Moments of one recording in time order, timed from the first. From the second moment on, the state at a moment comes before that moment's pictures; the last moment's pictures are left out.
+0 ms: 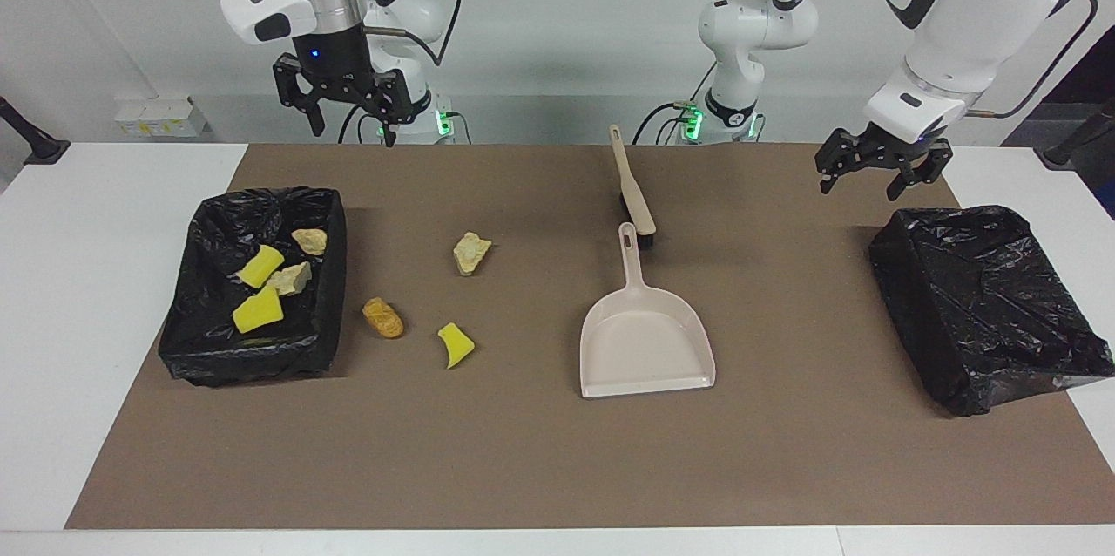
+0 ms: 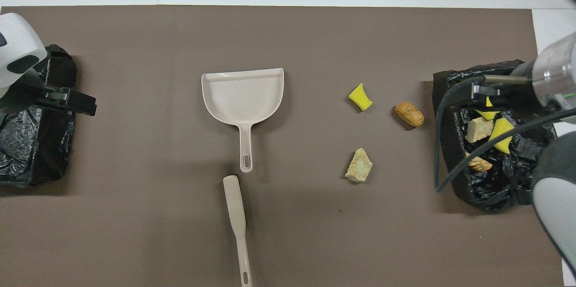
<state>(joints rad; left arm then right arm) -0.04 0.04 -0.08 -1.58 0.00 1.61 0.09 -0.05 0.04 0.26 -1.37 -0.09 1.42 0.34</state>
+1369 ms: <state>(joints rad) -0.36 0.09 -0.11 -1.93 -0.01 2.10 -0.32 -0.14 0.03 0.26 -1.39 -0.04 1.39 0.19</state>
